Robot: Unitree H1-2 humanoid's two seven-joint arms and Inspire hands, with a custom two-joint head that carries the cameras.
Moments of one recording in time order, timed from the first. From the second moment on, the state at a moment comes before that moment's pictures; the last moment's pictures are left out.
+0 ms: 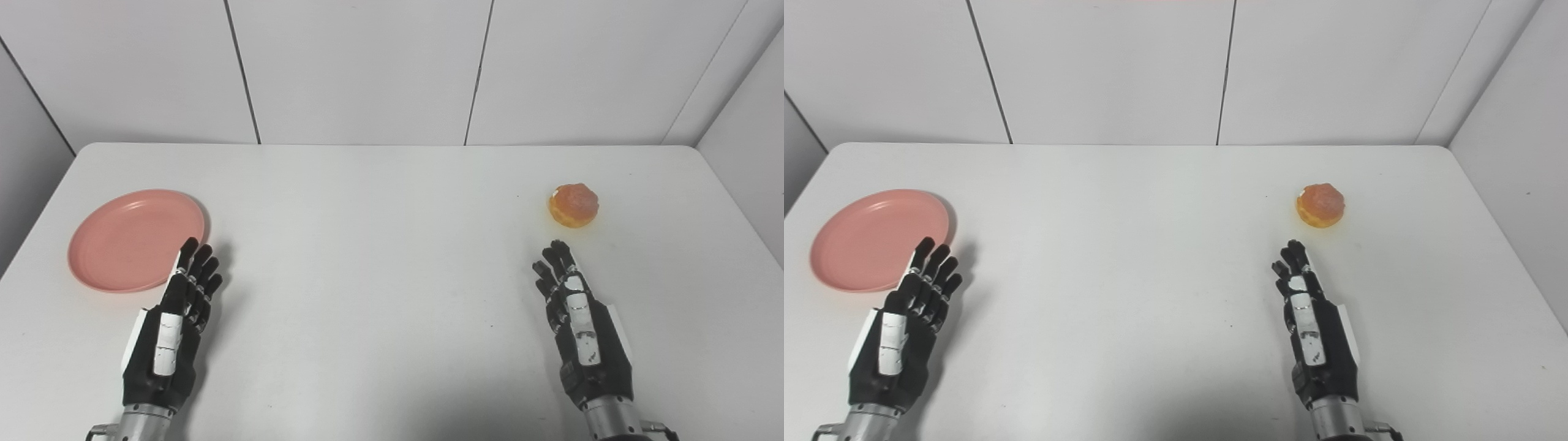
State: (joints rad) left arm 0.11 0.18 0.14 -0.22 -0.30 -0.06 -0.20; right arm 0.13 0.04 0.00 -0.35 0.17 0.14 0.02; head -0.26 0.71
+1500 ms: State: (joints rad) left arm 0.05 0.04 0.07 -0.04 -0.04 -0.45 -0.09; right arm 0.00 -0.17 -0.14 0.09 0.34 -0.17 0.25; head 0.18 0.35
